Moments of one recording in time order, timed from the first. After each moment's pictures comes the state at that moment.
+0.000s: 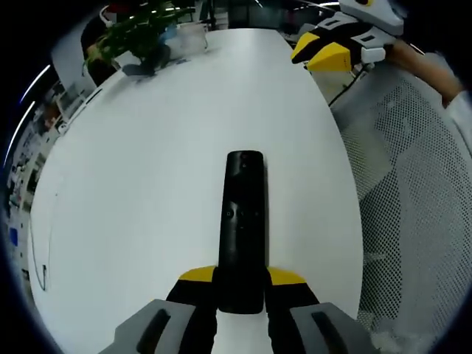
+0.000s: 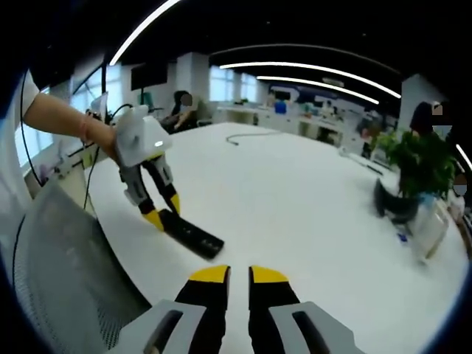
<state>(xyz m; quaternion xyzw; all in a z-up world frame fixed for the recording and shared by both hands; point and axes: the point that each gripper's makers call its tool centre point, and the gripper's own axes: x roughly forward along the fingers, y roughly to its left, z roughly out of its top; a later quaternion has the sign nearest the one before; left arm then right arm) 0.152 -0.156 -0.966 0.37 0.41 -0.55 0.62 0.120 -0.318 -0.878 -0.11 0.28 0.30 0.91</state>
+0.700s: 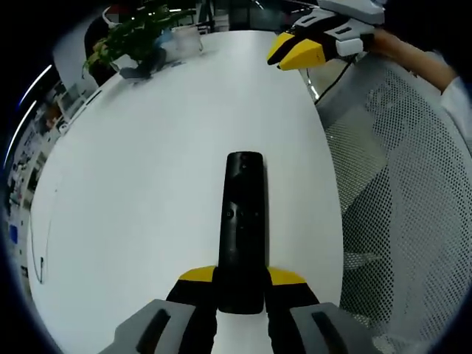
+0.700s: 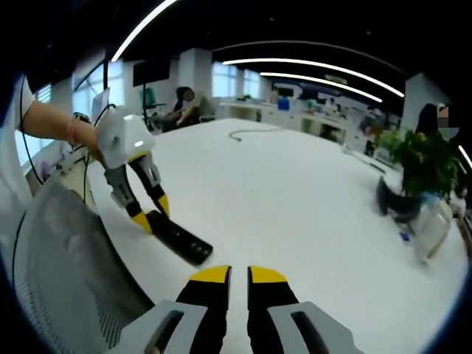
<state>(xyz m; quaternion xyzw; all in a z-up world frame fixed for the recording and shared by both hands) 0.123 -0.151 -0.966 0.36 0.41 -0.55 0.63 0.118 -0.316 -0.883 -0.12 0.29 0.30 0.90</state>
